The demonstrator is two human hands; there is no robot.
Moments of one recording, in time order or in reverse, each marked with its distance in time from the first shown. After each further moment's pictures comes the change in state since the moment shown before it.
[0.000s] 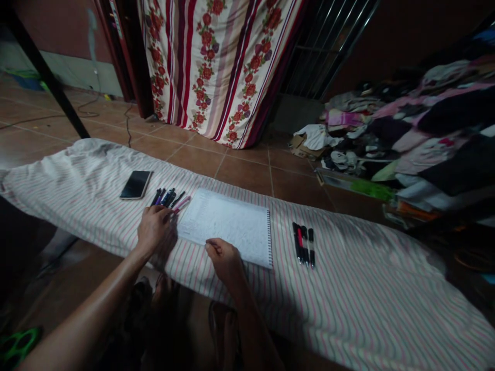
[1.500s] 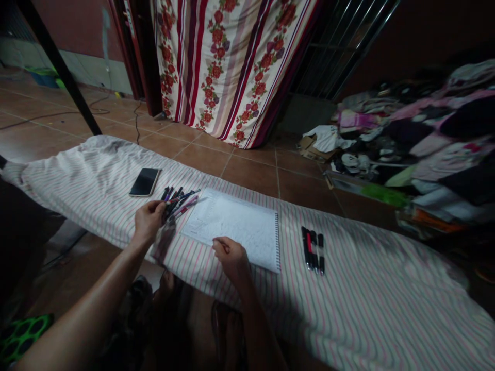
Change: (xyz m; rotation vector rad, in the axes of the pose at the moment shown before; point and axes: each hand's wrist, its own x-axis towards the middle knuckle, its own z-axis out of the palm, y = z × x) left_hand 0.017 -0.026 0.000 -0.606 0.161 -0.397; right_hand 0.008 0.004 0.004 0.141 -0.011 0.084
